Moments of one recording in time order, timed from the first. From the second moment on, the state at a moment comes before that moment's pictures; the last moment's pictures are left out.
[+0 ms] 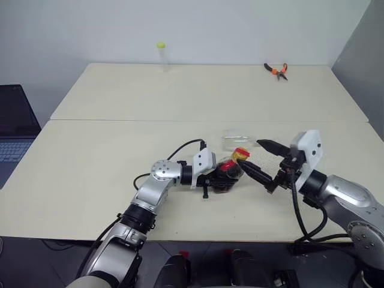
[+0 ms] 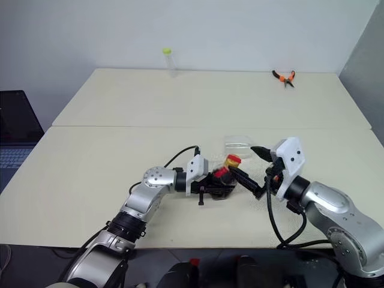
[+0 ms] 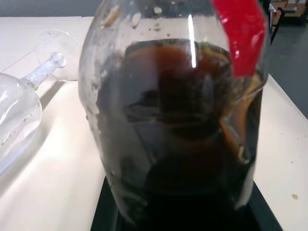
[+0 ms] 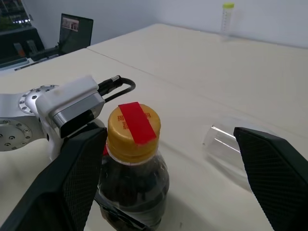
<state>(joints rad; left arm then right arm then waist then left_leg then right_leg) -0.55 0.27 -0.31 0.30 -0.19 0.02 -1.15 -0.12 -0.61 -0.16 -0.75 0.78 0.78 0.39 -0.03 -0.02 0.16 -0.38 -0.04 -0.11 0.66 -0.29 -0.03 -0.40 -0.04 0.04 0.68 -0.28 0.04</state>
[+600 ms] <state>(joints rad) -0.55 0.27 -0.31 0.31 -0.19 0.01 -1.17 -0.25 -0.61 -0.02 -0.75 0.69 0.77 0.32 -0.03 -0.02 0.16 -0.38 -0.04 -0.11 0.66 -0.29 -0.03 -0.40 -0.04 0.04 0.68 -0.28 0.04</state>
